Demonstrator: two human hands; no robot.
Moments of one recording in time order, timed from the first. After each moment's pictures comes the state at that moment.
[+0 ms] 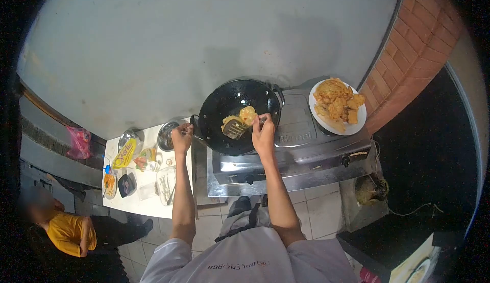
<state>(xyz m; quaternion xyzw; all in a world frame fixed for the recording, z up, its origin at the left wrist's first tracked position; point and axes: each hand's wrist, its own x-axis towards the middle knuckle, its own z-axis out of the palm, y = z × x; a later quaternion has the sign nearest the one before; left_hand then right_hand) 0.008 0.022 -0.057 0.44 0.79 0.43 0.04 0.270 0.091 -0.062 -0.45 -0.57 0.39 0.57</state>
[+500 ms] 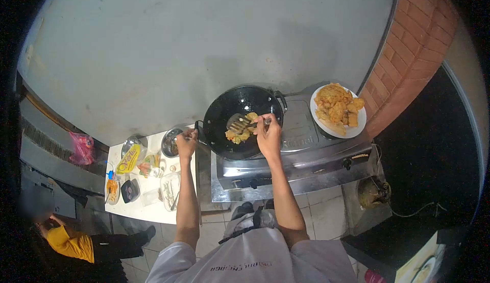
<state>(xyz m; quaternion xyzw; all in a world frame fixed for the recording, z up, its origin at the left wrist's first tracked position) 0.003 0.023 -0.062 0.44 0.78 0.44 0.04 0.279 0.084 -0.025 -0.41 -0.55 0.45 0.57</state>
